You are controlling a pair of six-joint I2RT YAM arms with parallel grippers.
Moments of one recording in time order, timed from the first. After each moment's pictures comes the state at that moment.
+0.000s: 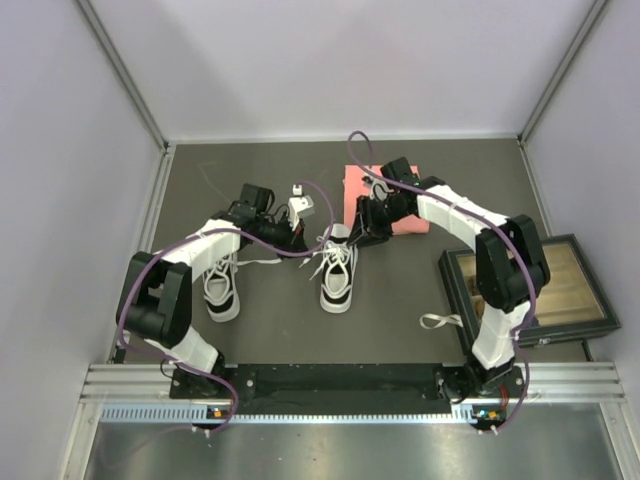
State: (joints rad) left arm -0.33 1.59 1.00 -0.34 0.85 0.44; right arm 0.46 1.84 1.37 -0.62 -0.61 0.45
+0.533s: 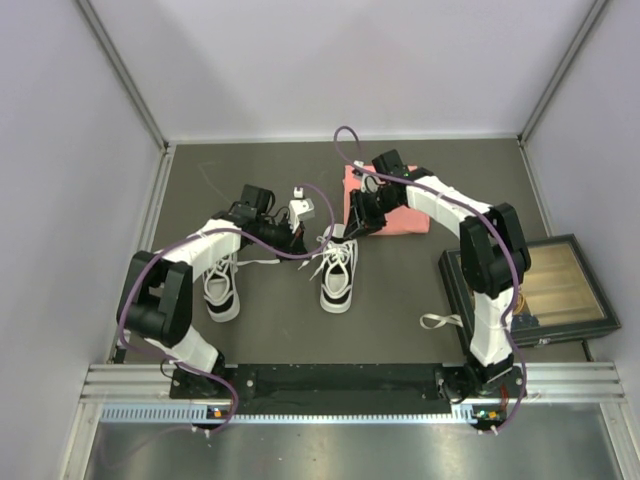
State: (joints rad) left arm -0.33 1.60 1.00 -0.38 0.85 0.49; right arm 0.45 1.99 1.54 -0.63 -0.59 0.31
